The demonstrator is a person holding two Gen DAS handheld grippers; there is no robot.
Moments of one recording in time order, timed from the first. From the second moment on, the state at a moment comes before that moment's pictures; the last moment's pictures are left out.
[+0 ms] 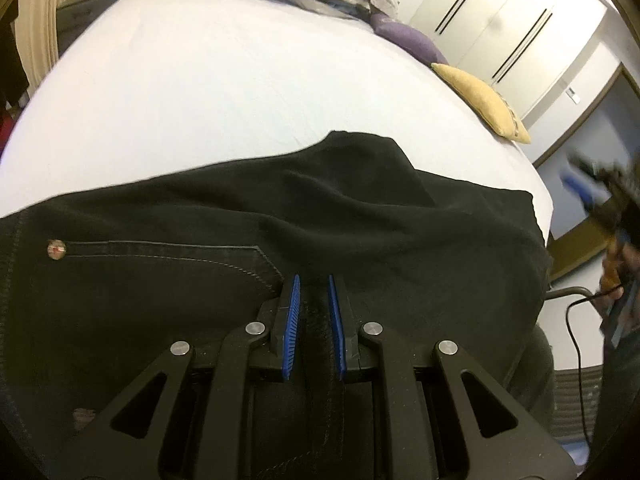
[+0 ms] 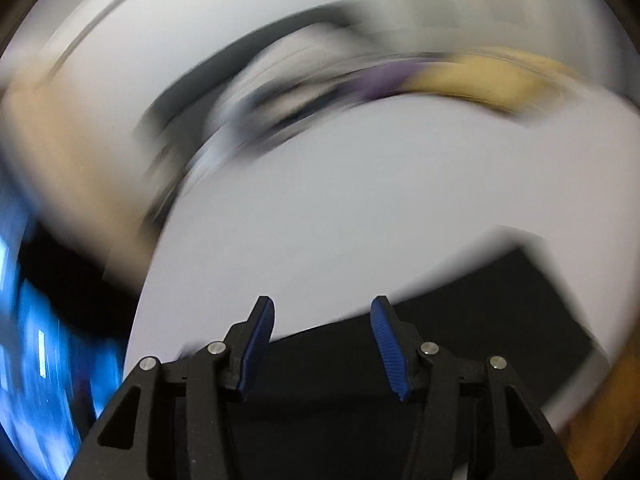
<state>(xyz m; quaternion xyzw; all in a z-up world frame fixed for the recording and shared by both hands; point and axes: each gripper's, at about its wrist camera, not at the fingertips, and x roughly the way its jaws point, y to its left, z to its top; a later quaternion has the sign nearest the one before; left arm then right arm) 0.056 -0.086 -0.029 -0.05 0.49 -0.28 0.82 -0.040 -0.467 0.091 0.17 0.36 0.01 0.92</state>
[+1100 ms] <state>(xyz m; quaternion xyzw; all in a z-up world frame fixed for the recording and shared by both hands) 0.036 -0.052 -0.052 -0.07 0.48 -0.31 0.82 0.102 -0.386 0.026 0.09 0.48 0.12 0.86</state>
